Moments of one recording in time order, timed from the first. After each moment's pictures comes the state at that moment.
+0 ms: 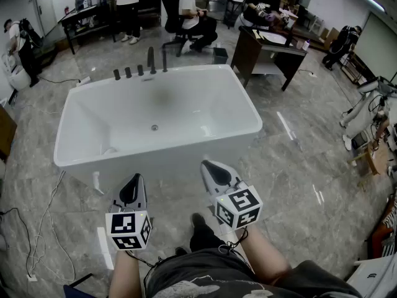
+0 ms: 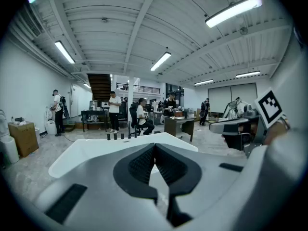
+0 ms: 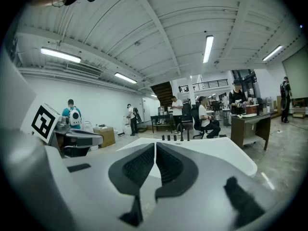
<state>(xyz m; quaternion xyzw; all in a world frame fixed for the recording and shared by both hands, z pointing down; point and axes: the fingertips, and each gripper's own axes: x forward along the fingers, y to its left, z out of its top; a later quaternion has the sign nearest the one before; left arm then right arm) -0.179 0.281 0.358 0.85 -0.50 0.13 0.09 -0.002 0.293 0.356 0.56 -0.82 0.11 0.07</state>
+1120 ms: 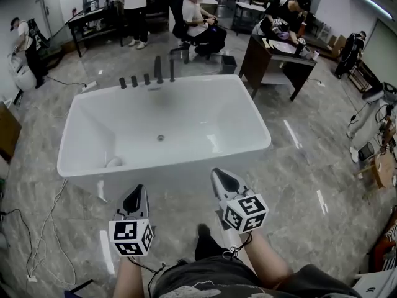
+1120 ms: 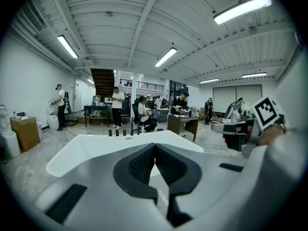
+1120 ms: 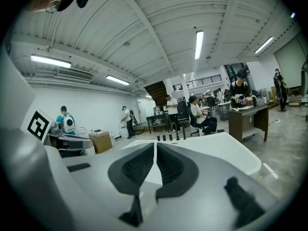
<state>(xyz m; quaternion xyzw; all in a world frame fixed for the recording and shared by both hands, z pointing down) -0.178 0.221 0.384 0.84 -0.51 0.13 0.11 0.034 0.223 0.387 0.57 -0.81 0.14 0.04</state>
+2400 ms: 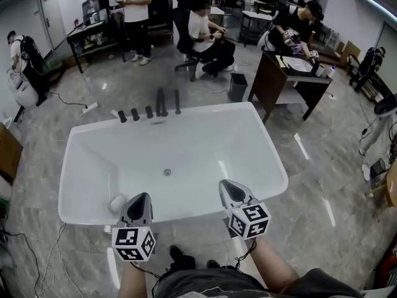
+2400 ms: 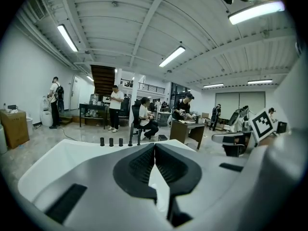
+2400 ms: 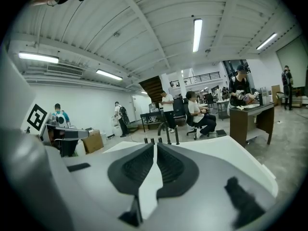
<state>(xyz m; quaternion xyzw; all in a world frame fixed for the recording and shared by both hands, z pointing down) -0.135 -0.043 0.389 0.85 -0.51 0.10 0.13 0.097 -0.036 0.418 0.58 -0.79 0.16 0.06</state>
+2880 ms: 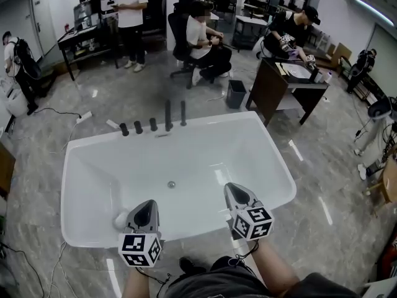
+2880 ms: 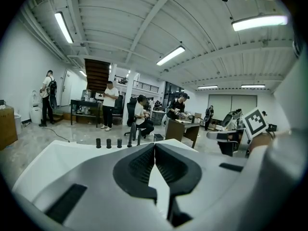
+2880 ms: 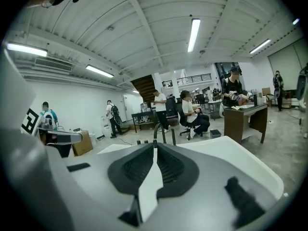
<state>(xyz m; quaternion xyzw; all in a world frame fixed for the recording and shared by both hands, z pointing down) -0.192 -0.128 0.403 0.87 -0.46 0.10 0.14 0.045 -0.118 0.422 0.63 -0.76 0.16 0.06</state>
